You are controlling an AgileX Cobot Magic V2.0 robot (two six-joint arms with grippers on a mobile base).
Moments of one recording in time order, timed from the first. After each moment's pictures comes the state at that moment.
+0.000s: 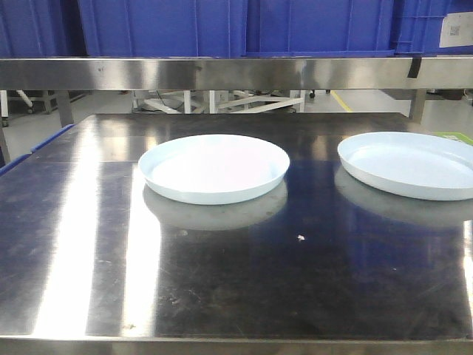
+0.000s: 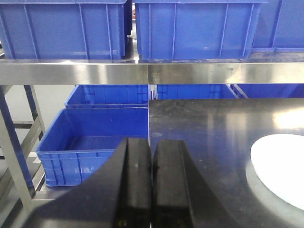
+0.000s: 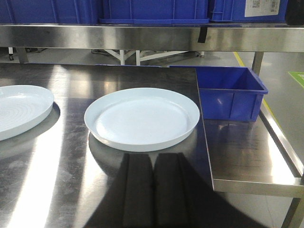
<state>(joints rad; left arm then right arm) -0.07 0.41 -0.34 -0.10 0.12 0.12 0.02 -0.01 0.03 0.14 0.13 -0.08</state>
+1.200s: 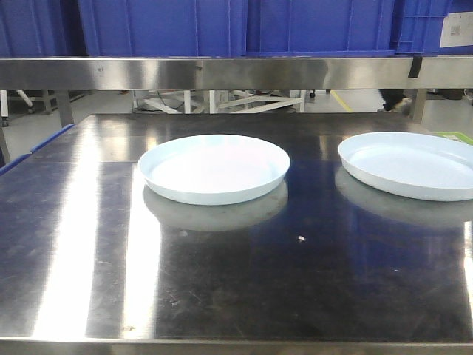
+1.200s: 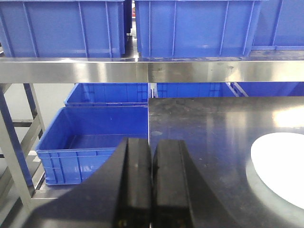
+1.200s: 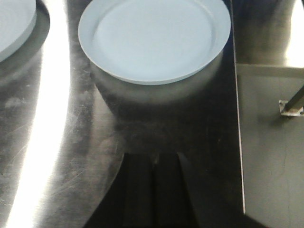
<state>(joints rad) -0.07 0.41 -0.34 -0.10 0.12 0.12 0.02 0.73 -0.41 0.17 0.43 -0.08</state>
